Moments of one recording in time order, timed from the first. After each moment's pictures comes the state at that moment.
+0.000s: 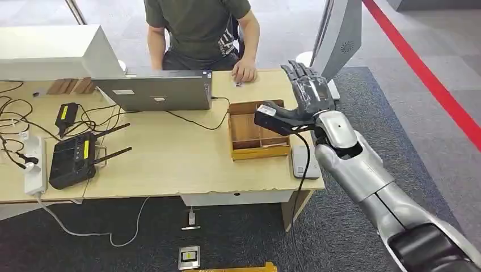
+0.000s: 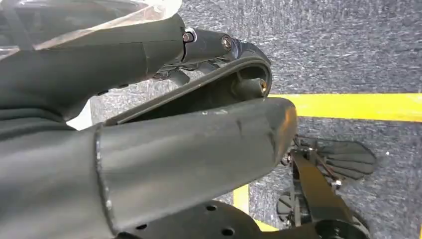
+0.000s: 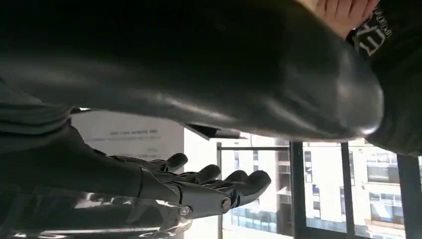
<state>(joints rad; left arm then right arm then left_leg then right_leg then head) -0.13 0.11 -1.27 -0.20 1.23 0.17 -0.04 -0.77 -0.33 0.64 -1.16 0.95 -0.15 0.29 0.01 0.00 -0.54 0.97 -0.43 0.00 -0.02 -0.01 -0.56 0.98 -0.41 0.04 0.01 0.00</state>
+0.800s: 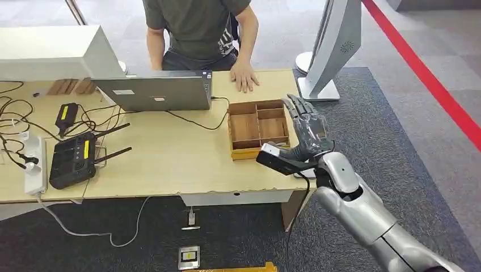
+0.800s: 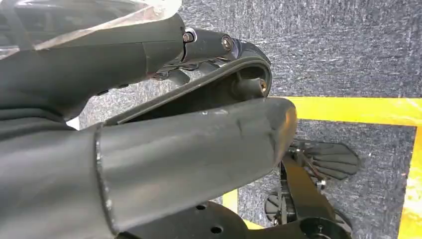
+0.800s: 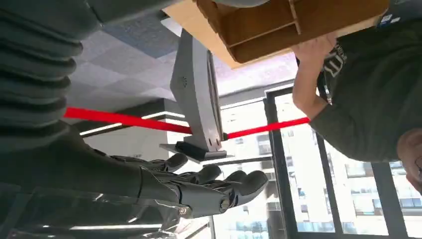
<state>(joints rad) -0.13 0.11 -1.27 -0.20 1.25 0.18 -0.08 -0.53 -0.36 0.65 -1.31 0.93 -0.31 0.25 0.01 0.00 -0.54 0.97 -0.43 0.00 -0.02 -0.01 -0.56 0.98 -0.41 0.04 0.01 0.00</state>
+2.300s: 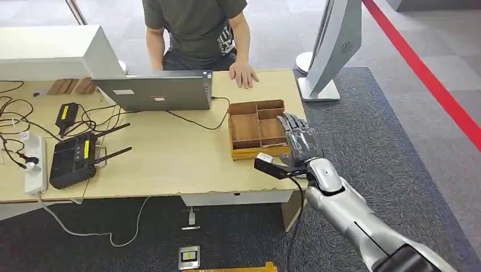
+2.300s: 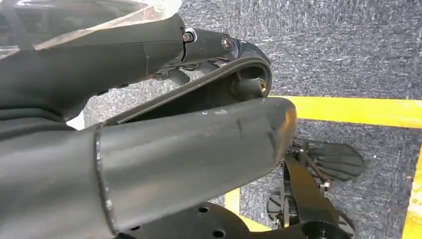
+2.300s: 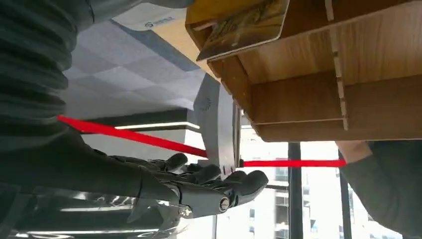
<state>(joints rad) -0.13 0.12 -1.27 -0.20 1.27 0.18 -0.07 -0.63 -0.23 0.71 -0.78 0.95 -0.47 0.15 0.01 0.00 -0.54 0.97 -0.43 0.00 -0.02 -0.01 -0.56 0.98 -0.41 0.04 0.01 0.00</state>
